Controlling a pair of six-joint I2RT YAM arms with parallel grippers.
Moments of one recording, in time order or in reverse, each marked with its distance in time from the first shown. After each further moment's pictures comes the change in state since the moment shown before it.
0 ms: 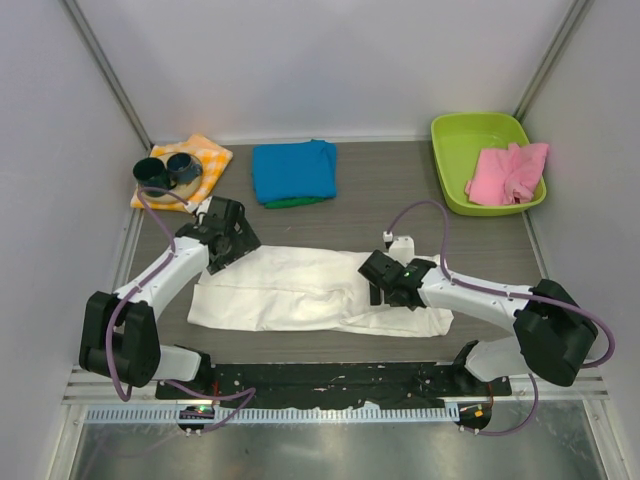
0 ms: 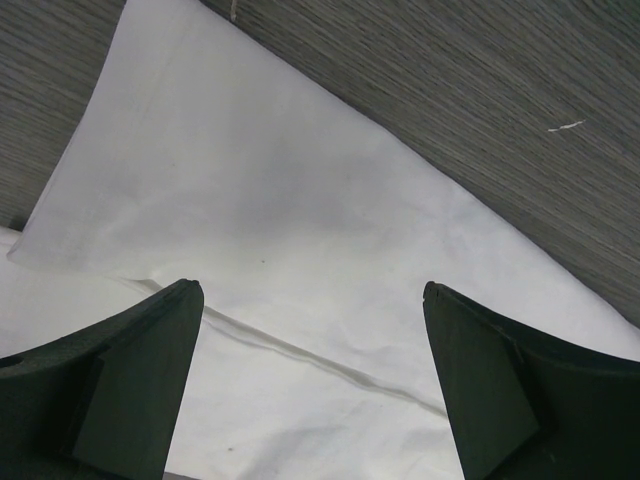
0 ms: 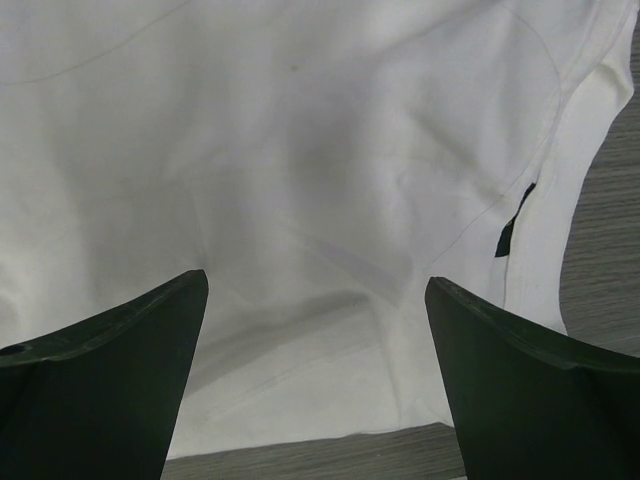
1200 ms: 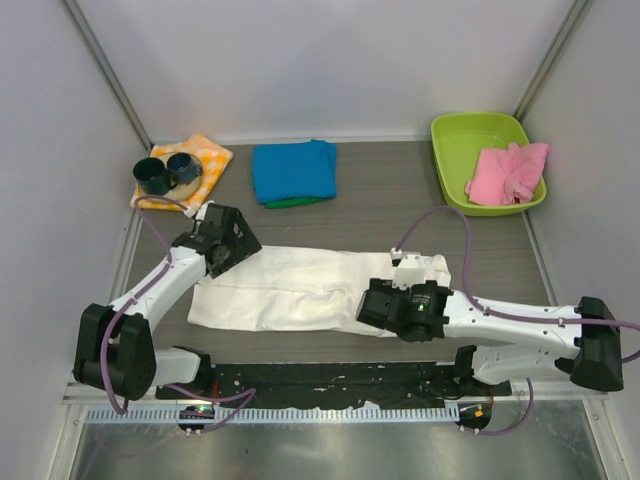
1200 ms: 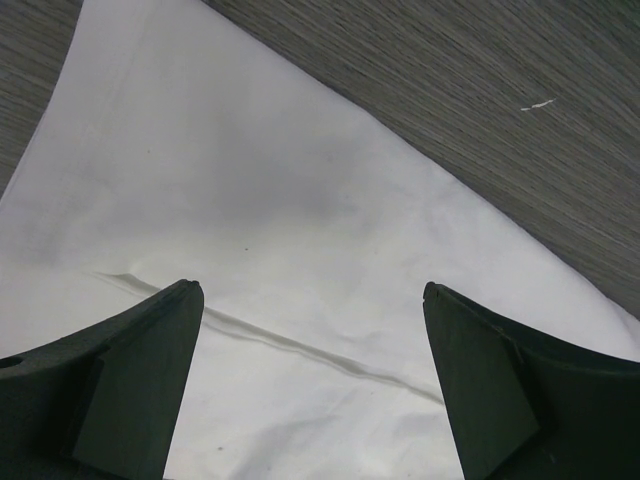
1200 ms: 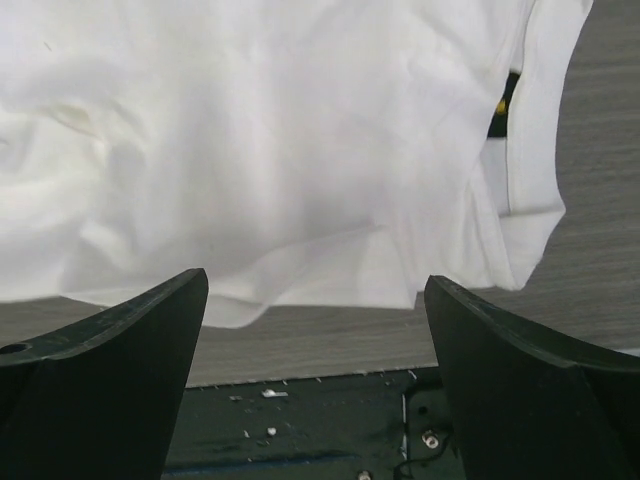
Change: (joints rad) left arm 0.000 -0.066 -0.077 0.065 0.048 -0.002; right arm 0.398 -0.201 0.080 -0.423 0.103 0.472
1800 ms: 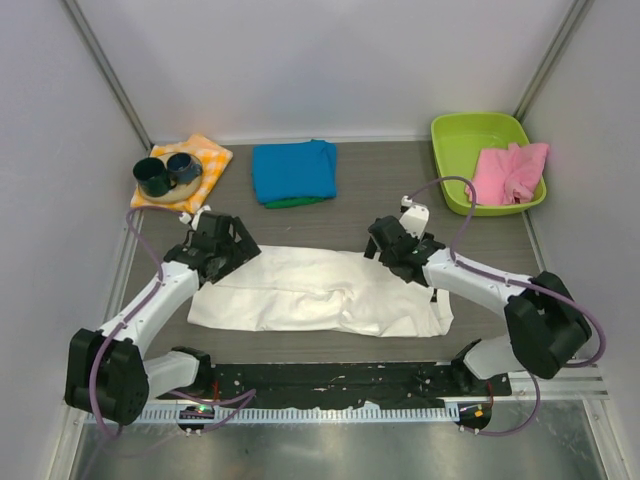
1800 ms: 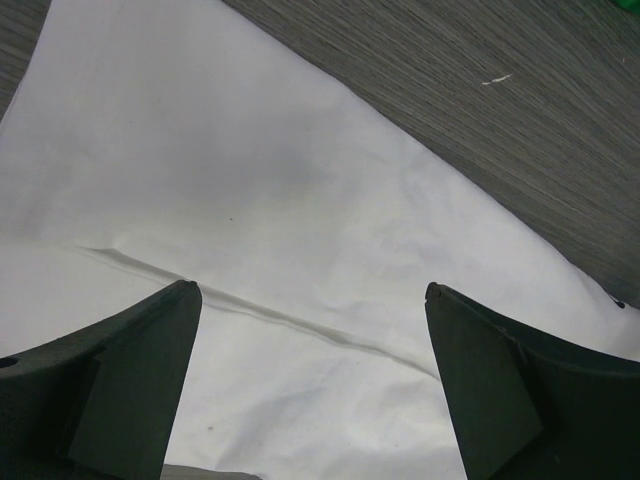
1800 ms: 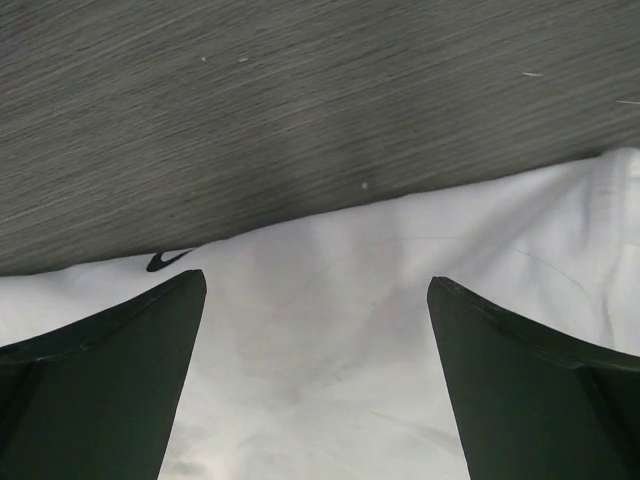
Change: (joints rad) left arm 0.000 -0.125 -0.066 0.017 0.052 -0.012; right arm -0.581 0.227 -0.013 0.707 -0.047 -0.423
